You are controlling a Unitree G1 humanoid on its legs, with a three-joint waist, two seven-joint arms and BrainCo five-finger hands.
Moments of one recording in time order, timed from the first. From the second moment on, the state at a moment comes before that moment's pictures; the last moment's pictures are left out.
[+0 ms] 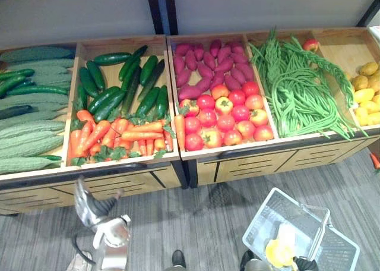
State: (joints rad) left arm 0.06 0.20 0.33 0.29 0.46 -0.12 0.72; right arm 0.07 -0.09 -0.44 1.12 -0.16 -0.14 -0.17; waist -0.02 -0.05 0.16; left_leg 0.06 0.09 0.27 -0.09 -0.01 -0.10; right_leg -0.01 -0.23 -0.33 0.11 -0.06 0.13
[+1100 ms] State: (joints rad) left arm -0.45 0.64 -0.13 0.53 0.68 -0.12 0.39; right arm 0.07 -0.16 -0.33 0.96 -0.16 -0.16 -0.14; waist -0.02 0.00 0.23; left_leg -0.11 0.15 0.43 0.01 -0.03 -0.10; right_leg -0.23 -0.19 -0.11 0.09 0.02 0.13
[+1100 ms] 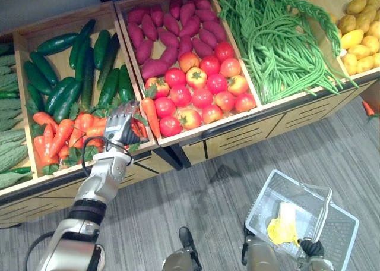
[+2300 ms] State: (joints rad) left arm -0.48 0.72 0.05 0.55 0.68 -0.03 0.37; right arm 0.06 -0.16 -0.32 0.95 -0.16 -0.15 -0.12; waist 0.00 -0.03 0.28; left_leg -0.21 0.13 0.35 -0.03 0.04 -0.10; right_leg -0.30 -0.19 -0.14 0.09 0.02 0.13
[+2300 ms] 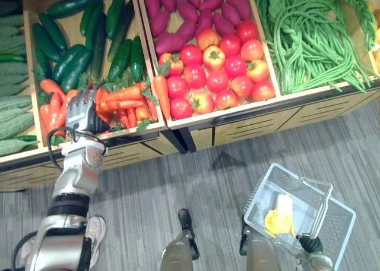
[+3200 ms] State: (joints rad) left arm -0.69 0.75 -0.07 0.60 0.68 -0.03 0.38; right arm 0.02 -0.18 -0.24 0.88 -0.16 -0.16 -0.13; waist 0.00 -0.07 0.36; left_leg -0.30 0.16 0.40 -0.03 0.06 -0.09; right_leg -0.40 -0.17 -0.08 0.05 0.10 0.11
